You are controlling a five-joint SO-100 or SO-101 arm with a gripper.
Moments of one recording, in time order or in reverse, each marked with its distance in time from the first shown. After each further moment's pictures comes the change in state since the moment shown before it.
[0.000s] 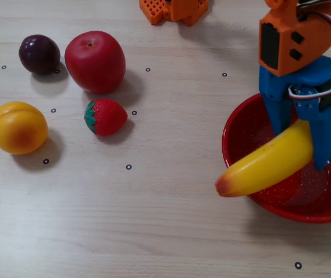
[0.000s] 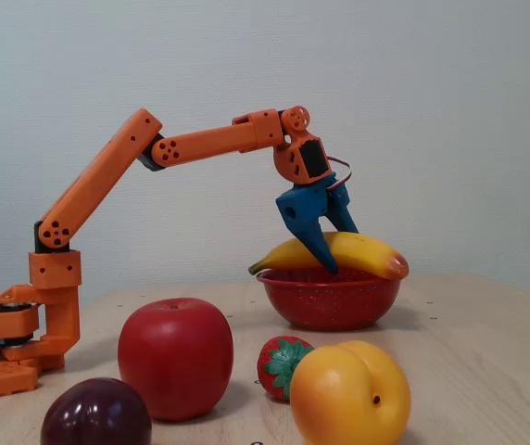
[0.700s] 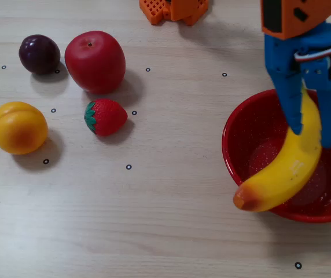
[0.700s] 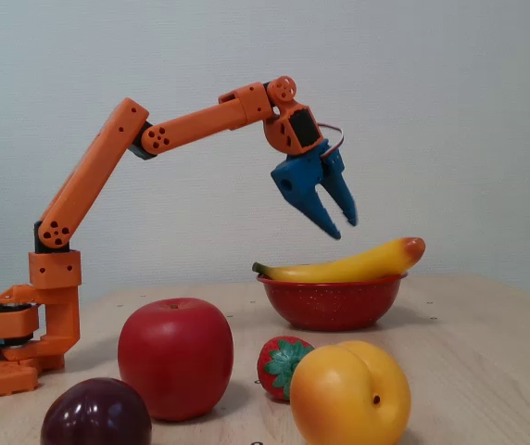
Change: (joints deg) arm -0.3 8.4 -0.7 -0.6 -1.4
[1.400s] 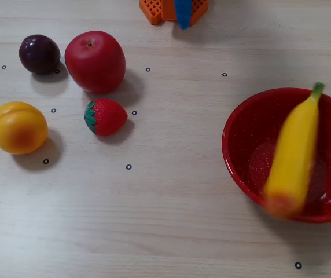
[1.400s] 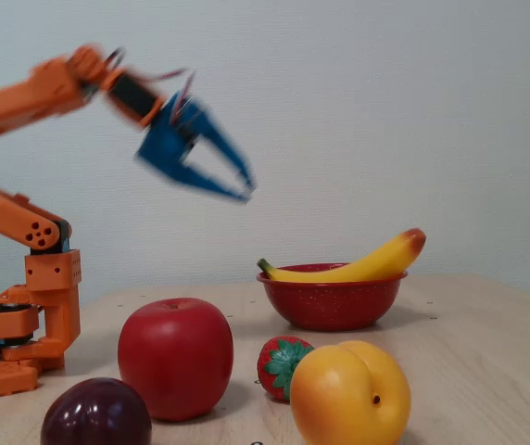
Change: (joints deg) arm -18.6 97.7 100.5 -22.6 -19.9
